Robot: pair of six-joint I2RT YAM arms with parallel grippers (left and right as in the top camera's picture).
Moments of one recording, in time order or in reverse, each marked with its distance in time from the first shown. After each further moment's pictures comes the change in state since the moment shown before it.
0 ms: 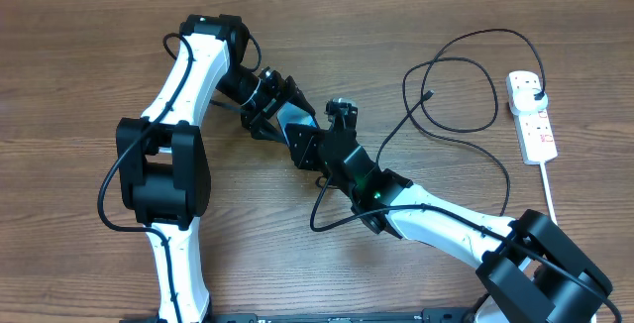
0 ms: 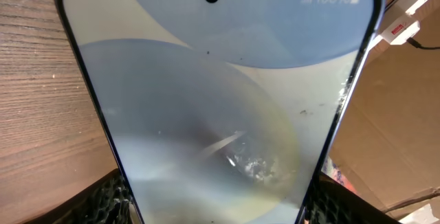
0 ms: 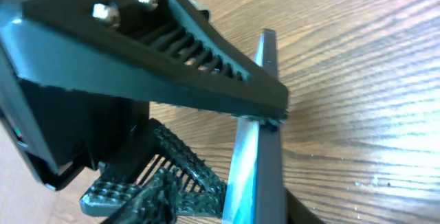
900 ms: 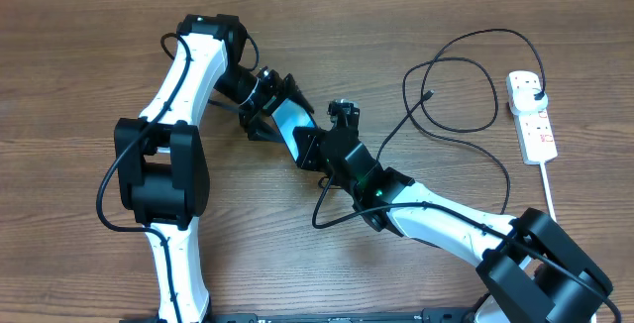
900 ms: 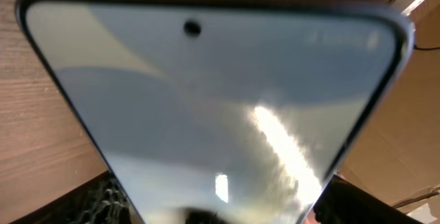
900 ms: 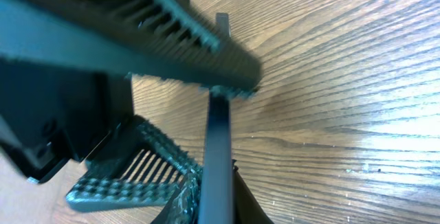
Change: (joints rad) left arm 0.006 0.000 0.000 0.018 0.003 0.004; right arm -0.014 -0.002 0.000 -0.029 -0.043 0.016
